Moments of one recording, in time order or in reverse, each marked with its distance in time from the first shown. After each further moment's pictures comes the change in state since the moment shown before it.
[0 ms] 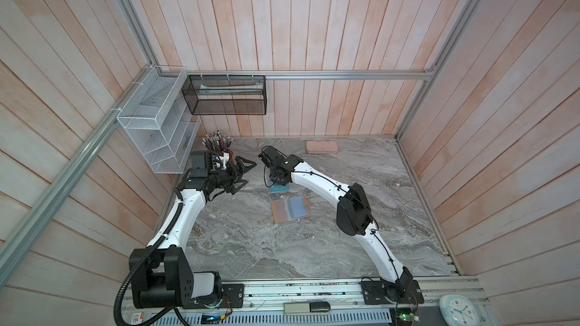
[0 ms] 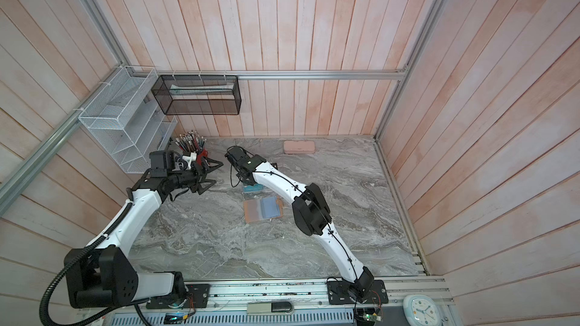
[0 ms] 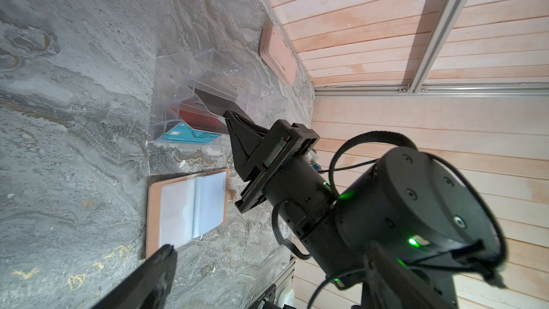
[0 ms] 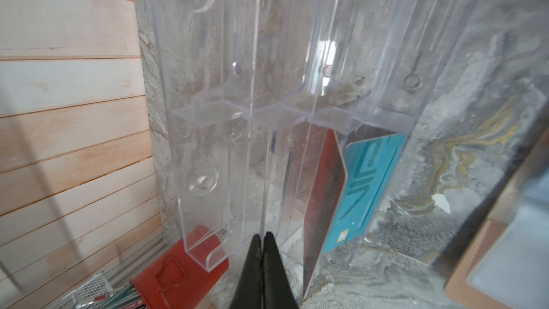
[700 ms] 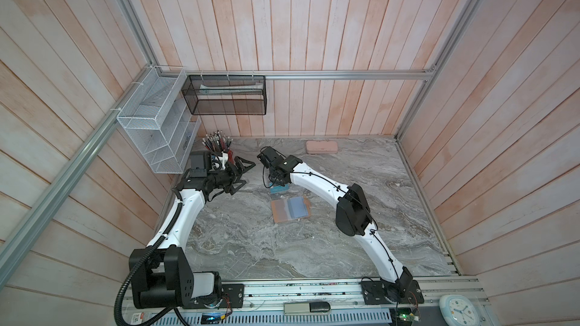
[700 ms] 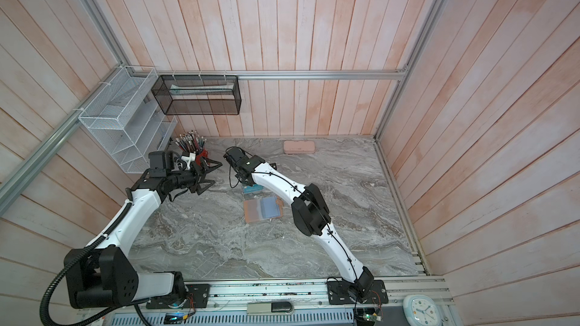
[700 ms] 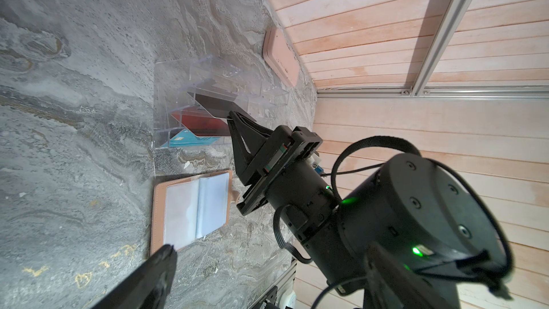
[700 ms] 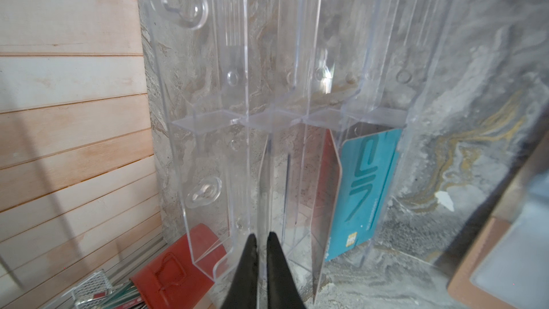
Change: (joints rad) left arm 0.013 0.000 0.000 -0.009 -0.004 0.008; right arm 0.003 0.006 0.019 -0.008 0.013 0.002
